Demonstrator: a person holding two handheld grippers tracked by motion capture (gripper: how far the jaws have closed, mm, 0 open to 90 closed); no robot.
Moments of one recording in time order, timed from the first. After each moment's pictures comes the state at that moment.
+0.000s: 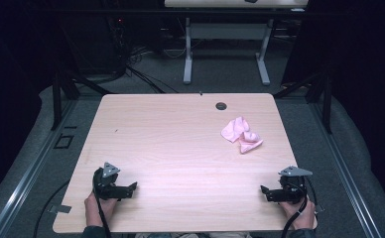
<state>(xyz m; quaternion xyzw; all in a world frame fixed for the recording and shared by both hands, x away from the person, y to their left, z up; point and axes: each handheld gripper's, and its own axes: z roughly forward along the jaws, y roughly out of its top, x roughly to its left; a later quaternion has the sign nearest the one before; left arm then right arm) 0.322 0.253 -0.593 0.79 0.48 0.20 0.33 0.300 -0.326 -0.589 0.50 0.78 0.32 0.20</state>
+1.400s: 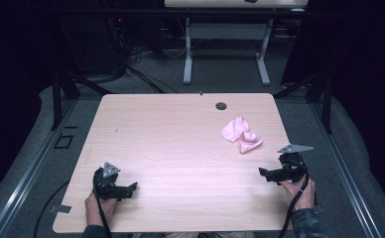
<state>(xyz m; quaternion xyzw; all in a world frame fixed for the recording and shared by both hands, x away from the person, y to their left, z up) 0.322 0.253 -0.593 0.79 0.48 0.20 0.33 0.344 -0.319 -0.533 0.49 0.79 0.33 0.17</state>
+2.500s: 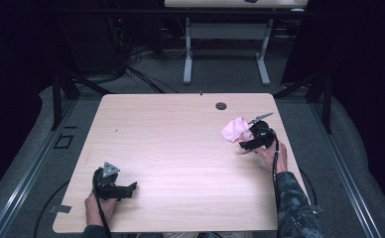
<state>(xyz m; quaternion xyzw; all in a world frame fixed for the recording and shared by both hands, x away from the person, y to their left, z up) 0.322 0.253 -0.593 0.79 0.48 0.20 0.33 0.472 -0.267 -0.545 0.45 0.84 0.27 0.15</state>
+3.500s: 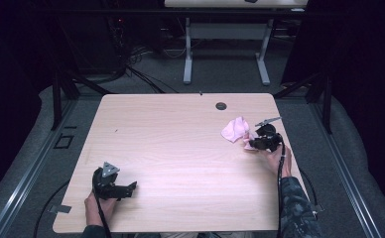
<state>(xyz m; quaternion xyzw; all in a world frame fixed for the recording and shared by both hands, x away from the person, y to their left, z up) 0.322 0.254 -0.593 0.79 0.48 0.20 0.33 0.460 -0.287 -0.550 0.49 0.81 0.28 0.15</state>
